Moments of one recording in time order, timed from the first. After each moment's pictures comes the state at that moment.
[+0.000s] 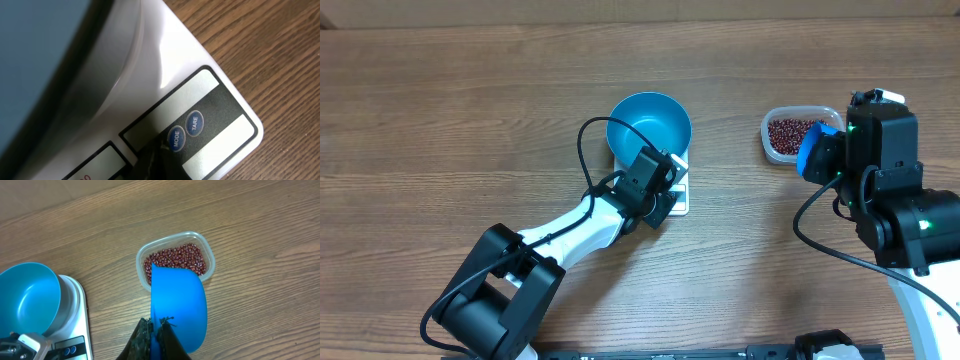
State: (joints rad) left arm -0.65 1.79 0.94 -0.16 0.01 0.04; right arm 0.16 1.12 1.33 -1.03 0.25 0.39
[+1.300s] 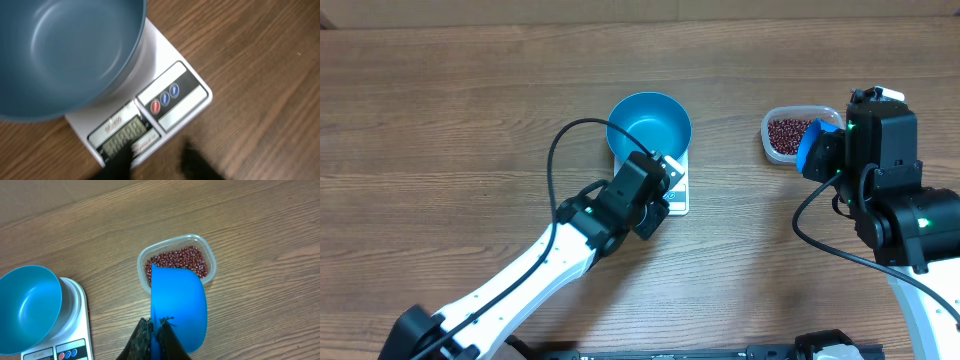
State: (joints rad) left arm -0.70 1.45 0.94 -0.44 -0.04 0.04; right arm 0.16 1.13 1.33 -1.02 0.25 0.39
